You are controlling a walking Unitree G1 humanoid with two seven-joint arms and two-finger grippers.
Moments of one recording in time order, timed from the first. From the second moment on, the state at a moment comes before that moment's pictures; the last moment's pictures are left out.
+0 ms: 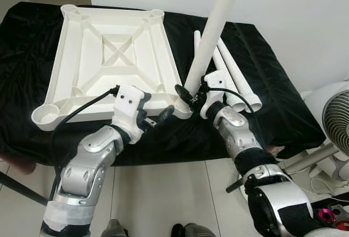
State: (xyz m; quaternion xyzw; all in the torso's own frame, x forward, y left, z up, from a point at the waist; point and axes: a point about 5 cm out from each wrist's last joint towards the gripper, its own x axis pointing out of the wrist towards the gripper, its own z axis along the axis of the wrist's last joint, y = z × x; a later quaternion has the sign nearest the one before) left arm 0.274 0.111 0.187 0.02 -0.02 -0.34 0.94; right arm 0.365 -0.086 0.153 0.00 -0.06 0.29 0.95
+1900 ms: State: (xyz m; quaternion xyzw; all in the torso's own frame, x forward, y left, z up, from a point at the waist) left arm 0.273 0.107 0.189 0.02 -0.03 -0.35 0.94; right arm 0.358 -0.100 0.151 0.02 -0.08 0.15 0.99
